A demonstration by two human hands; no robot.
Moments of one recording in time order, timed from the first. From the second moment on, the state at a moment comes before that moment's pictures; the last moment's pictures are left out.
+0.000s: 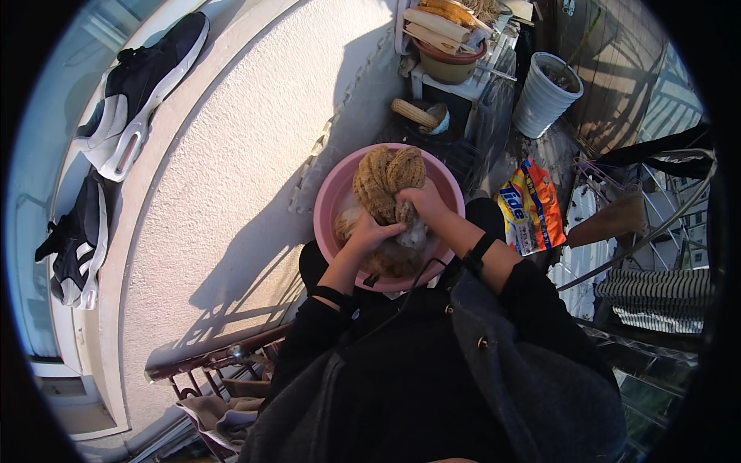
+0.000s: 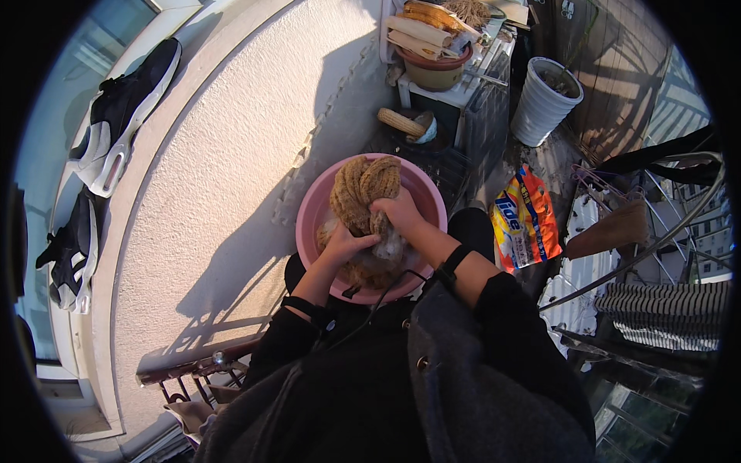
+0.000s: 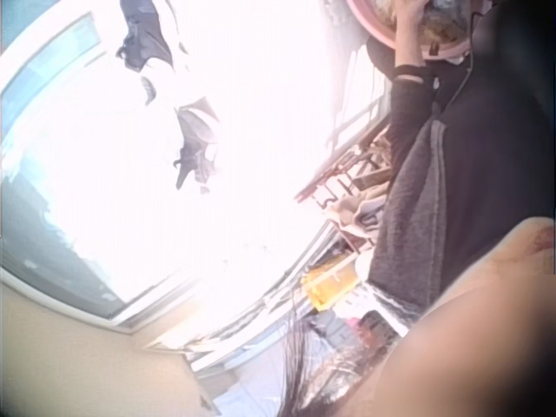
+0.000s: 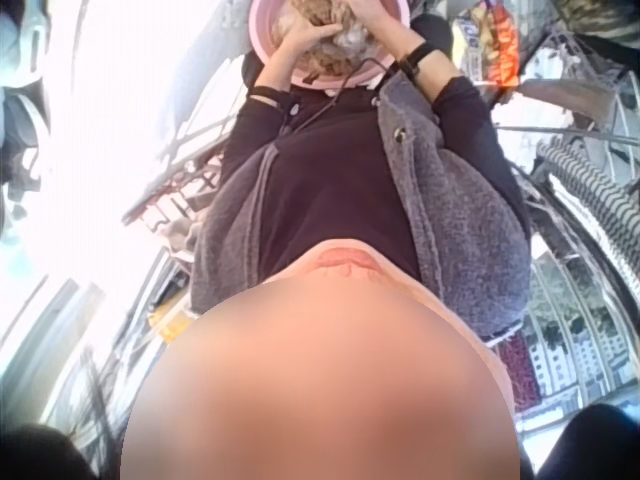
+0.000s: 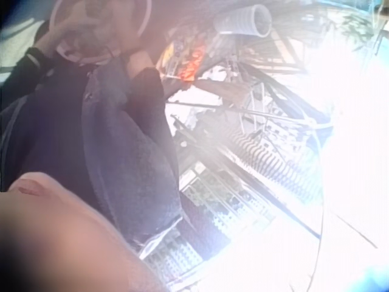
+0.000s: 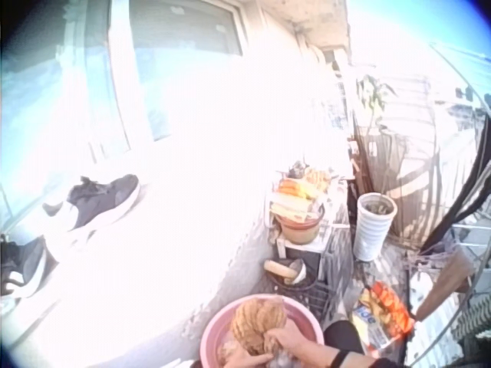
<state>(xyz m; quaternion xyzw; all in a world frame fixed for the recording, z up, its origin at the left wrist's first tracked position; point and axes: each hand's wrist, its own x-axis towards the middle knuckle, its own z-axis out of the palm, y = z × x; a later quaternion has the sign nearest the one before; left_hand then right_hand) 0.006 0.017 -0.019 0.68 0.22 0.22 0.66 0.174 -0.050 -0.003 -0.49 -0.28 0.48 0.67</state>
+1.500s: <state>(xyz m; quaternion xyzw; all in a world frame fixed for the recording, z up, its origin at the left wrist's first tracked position) 0.032 -0.007 0.087 0.51 0.22 0.38 0.74 0.161 -0.052 0.095 -0.31 -0.33 0.51 0.73</state>
